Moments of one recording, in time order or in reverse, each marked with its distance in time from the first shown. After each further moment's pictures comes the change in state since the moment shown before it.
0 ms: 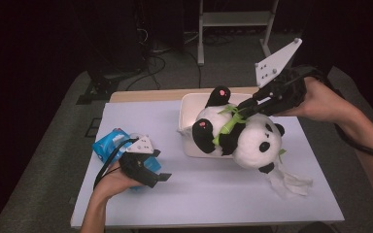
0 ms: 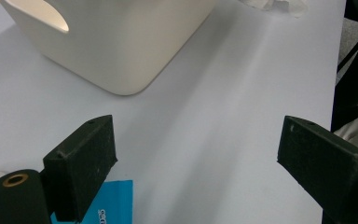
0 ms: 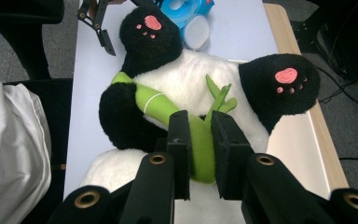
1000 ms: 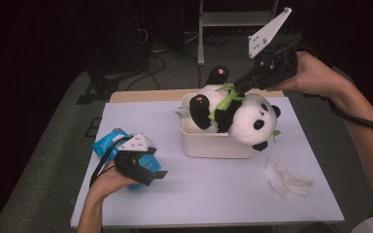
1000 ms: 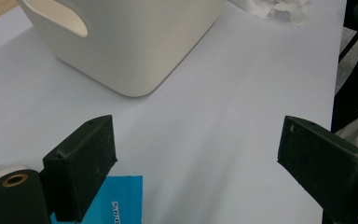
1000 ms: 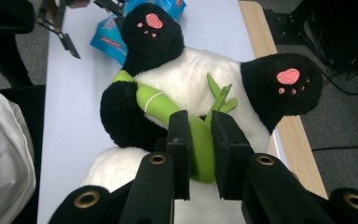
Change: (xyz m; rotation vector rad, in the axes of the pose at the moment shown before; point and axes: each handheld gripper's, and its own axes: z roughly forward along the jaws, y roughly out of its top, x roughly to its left) left arm 0.006 -0.003 -0.011 -0.025 0.010 -0.014; right arm -0.050 0.020 -0.004 0.028 -0.024 0.041
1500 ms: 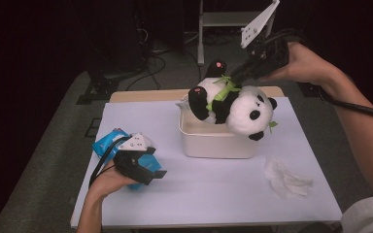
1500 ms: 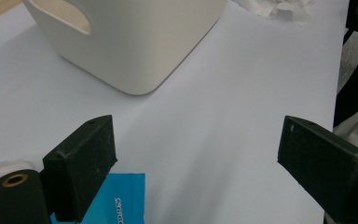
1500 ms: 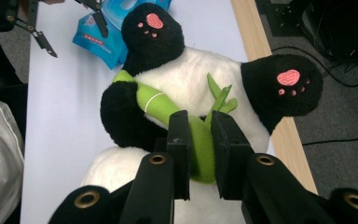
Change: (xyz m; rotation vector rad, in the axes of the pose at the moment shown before) left arm 0.002 -0.001 -0.001 0.006 0.002 -0.006; right arm -0.030 0.008 0.011 0.031 0.000 0.012
